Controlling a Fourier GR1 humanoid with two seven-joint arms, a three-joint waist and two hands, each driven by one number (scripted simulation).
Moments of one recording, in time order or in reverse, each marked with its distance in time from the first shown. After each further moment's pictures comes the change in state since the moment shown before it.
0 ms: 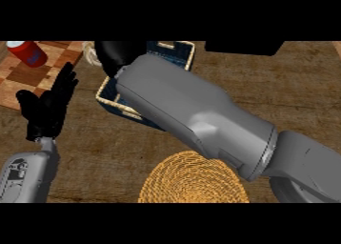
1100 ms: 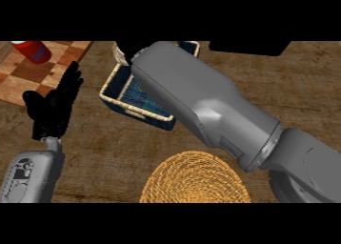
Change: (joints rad) left arm -0.006 -0.021 -0.017 -0.006 -0.008 0.001 -0.006; right arm -0.017 0.001 0.013 0.156 -0.026 0.315 -0.088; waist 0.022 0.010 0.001
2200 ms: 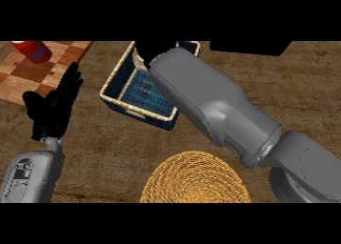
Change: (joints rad) left arm 0.002 0.000 0.003 0.005 0.000 -0.006 -0.005; right arm 0.071 0.000 0.022 0.060 0.041 0.043 -0.048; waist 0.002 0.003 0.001
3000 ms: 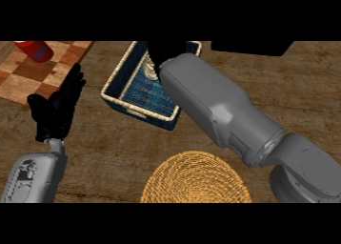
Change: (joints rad) left arm 0.008 -0.014 -0.011 -0.006 -0.014 0.010 -0.012; right arm 0.058 0.000 -0.049 0.029 -0.043 0.098 0.019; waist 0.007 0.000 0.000
